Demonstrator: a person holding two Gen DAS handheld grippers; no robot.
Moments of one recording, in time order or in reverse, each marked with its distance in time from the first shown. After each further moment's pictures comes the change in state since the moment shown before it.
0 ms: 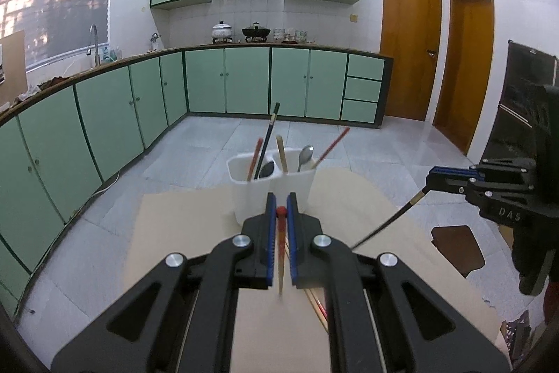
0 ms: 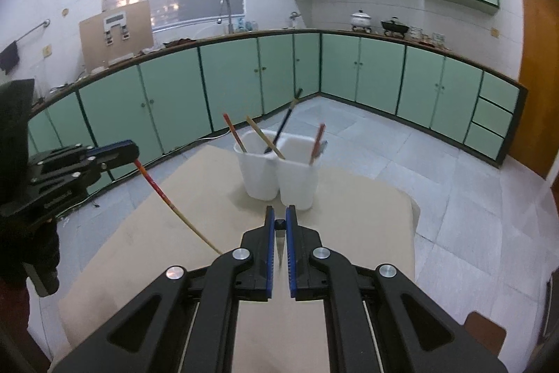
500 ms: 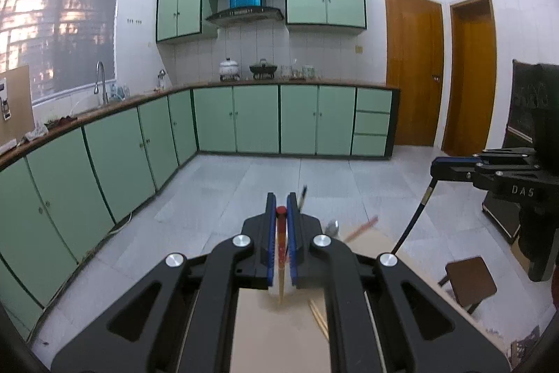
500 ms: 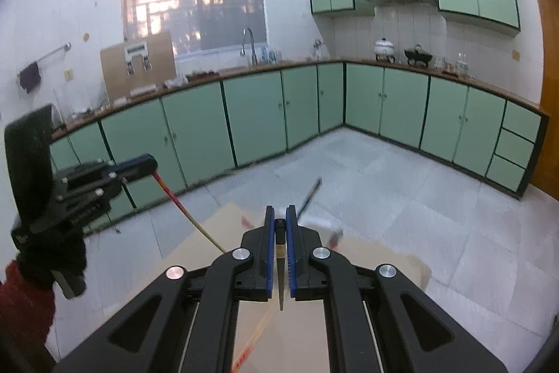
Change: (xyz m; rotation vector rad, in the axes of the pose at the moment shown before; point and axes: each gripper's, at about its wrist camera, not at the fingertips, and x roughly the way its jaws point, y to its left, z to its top) left arm -0.009 0.028 0.099 0.032 -0.143 0.040; right arm -0.011 -0.013 0.121 -0.015 -0.121 0.109
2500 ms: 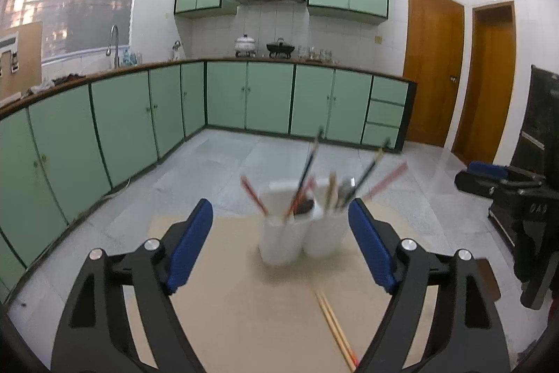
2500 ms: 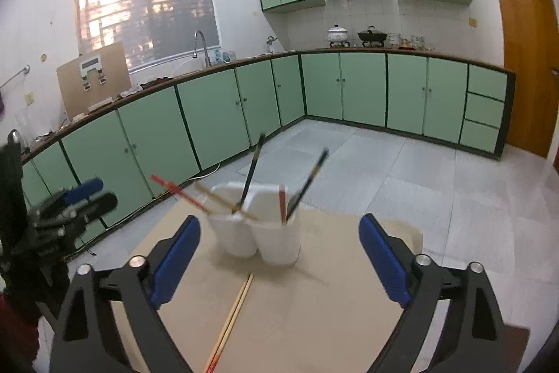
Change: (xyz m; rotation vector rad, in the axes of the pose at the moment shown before) left arm 0.039 0.003 -0.103 -0.102 0.077 0.040; right arm 0.042 -0.038 -0.097 0.150 -0.005 -0.145
